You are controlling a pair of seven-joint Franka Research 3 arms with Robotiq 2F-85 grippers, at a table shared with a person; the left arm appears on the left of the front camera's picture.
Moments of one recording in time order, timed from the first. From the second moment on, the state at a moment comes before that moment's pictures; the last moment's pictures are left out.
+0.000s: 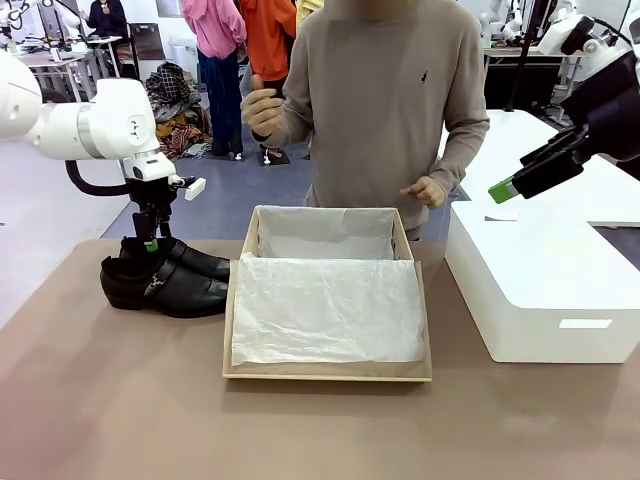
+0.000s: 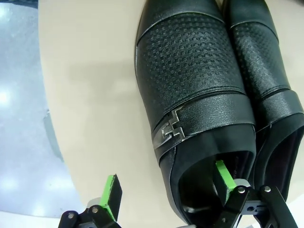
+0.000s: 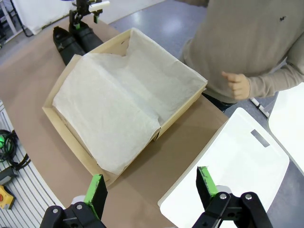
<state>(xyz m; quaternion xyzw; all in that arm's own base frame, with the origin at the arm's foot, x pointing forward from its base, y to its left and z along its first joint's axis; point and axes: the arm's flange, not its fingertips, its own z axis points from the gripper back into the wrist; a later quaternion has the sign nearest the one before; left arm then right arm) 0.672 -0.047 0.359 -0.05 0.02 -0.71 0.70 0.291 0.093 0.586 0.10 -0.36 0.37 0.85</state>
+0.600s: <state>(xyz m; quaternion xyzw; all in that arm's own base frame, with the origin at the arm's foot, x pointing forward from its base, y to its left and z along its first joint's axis) 0.677 -0.049 0.350 -0.05 0.04 -0.71 0.70 0.291 0.093 0.586 0.10 -0.36 0.37 0.85</state>
